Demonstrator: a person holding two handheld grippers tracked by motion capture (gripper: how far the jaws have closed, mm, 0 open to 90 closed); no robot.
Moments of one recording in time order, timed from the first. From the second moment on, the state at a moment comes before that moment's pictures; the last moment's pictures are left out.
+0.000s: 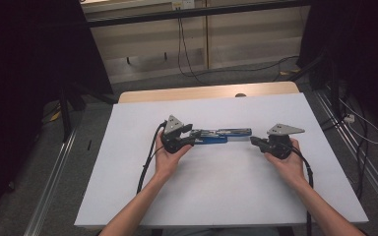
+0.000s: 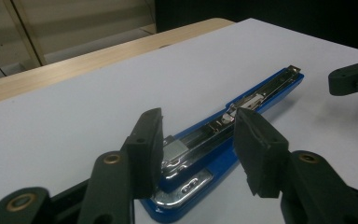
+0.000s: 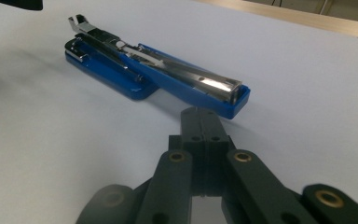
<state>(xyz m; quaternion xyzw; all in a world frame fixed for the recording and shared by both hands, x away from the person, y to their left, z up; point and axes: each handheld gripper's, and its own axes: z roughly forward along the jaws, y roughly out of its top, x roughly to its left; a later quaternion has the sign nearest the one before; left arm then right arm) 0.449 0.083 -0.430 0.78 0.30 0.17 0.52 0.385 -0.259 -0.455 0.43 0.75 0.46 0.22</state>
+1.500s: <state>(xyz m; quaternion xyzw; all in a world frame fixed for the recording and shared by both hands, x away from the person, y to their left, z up) 0.463 0.077 -0.455 0.83 0.30 0.15 0.45 0.395 -0.256 -0.461 0.44 0.77 0.42 0.20</state>
